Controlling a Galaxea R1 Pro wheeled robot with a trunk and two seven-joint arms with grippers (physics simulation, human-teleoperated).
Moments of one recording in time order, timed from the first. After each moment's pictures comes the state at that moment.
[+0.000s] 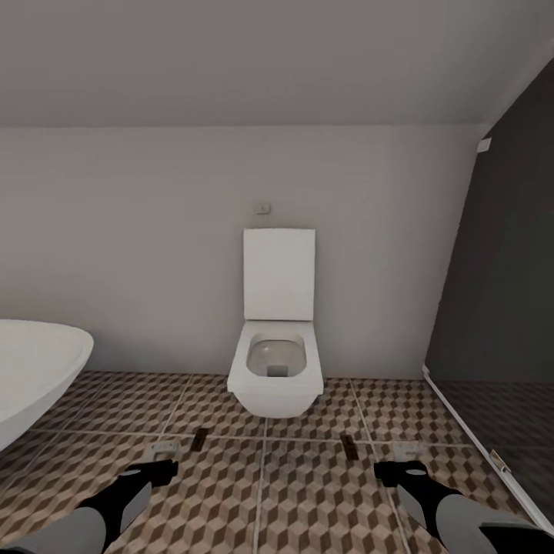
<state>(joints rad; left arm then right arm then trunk) -0.65 0.13 -0.33 -0.18 0.41 0.06 0.11 -0.73 -0.08 -0.01 0.00 0.06 -0.04 -0.12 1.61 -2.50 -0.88</state>
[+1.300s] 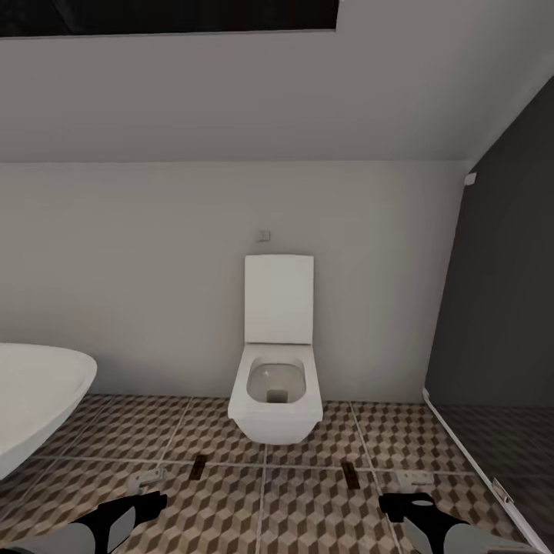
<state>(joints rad) -0.65 0.14 -0.33 0.00 0.53 0.06 0.02 -0.65 -0.08 -0.01 0.03 0.05 -0.04 -0.12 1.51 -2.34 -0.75</state>
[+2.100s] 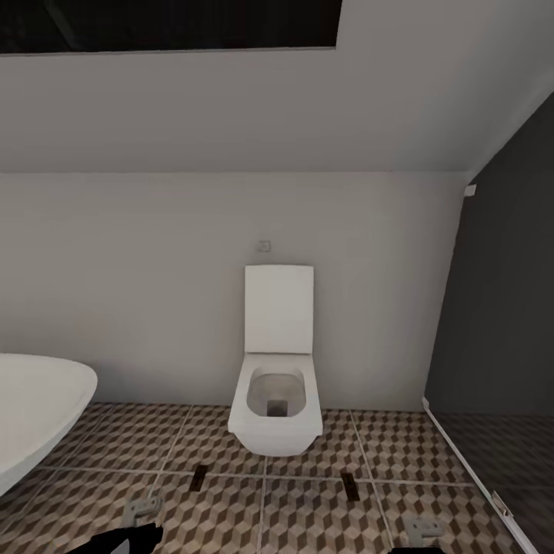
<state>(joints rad) -0.57 0.13 -0.33 0.00 0.53 0.06 0.02 -0.52 -0.08 -0.01 0.03 0.05 -0.04 -0.12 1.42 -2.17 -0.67</state>
